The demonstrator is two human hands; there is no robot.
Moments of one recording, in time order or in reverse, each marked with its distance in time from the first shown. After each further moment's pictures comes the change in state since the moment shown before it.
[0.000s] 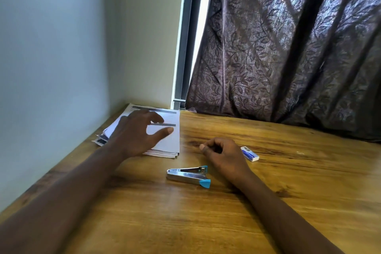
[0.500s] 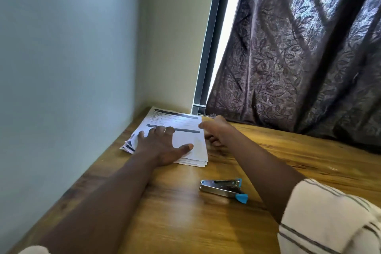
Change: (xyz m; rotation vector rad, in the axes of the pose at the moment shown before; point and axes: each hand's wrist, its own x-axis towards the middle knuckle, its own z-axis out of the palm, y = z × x) left_hand 0.009 -0.028 0.018 0.283 -0.344 -0.287; right_hand 0.136 -0.064 0.070 -0.075 -0.098 0.435
